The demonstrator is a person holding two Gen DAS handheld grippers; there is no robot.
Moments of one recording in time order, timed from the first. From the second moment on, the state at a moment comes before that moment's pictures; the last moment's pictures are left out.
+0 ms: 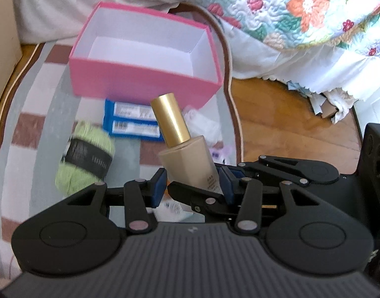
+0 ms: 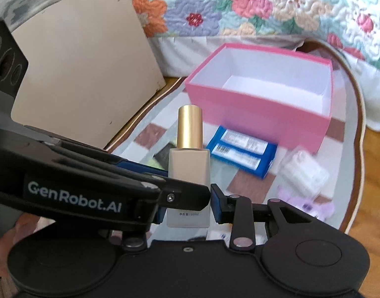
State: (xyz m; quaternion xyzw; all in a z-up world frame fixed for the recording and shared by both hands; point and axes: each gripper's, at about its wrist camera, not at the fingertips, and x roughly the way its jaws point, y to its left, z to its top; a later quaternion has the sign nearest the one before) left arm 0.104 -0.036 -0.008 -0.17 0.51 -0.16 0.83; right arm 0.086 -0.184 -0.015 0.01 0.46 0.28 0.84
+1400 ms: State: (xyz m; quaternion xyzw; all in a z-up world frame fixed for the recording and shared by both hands) left arm 0.427 -0.046 -0.146 -0.23 0.58 -0.15 0.77; right arm 0.374 -0.184 -0.147 0.02 0.57 0.12 0.82
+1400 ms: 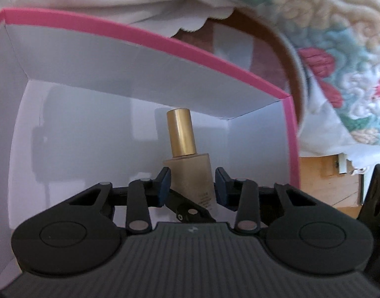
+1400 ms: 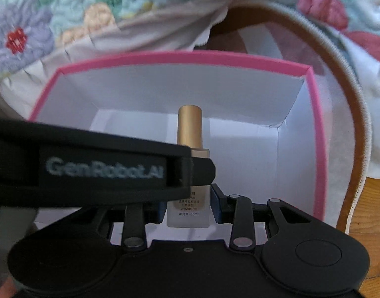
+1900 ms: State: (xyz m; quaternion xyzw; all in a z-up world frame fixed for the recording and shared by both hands) left arm 0.441 -0.058 -0.164 -0.25 0.59 -0.13 0.75; right arm 0.358 -0.189 -0.143 -0.05 0.59 0.17 0.79
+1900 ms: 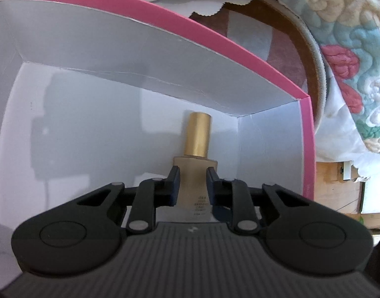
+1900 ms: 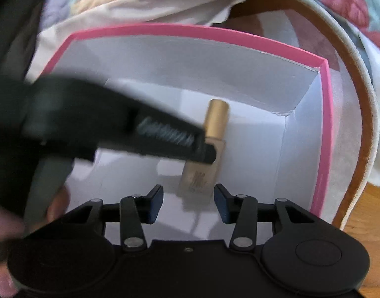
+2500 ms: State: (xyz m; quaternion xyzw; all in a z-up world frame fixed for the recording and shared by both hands) left arm 0.452 -0.069 -0.166 -0.31 0.58 -0.18 0.74; right arm 0.340 -0.203 -0.121 -0.10 0.47 0.07 0.87
